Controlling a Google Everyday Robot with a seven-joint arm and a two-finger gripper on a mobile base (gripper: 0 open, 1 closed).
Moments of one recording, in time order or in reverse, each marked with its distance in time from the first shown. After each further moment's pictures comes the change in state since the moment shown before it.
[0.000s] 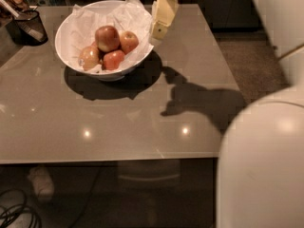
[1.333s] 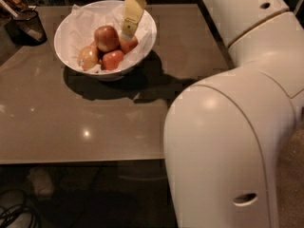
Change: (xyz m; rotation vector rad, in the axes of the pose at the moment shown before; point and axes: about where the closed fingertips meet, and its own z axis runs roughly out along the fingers) arm -0.045 -0.035 0.043 0.017 0.063 0.075
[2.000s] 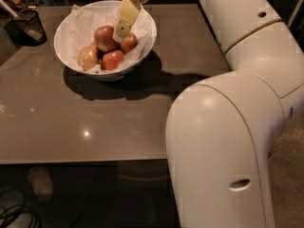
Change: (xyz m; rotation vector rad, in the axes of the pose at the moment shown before) arm -0.015 -0.007 0.018 -0.034 -0.129 0.018
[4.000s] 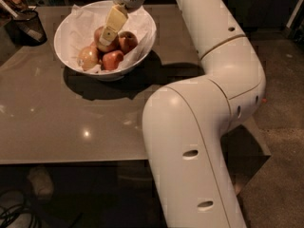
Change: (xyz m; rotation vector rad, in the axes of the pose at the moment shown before) arm -0.023 -0.005 0.047 -0.139 -0.121 0.034
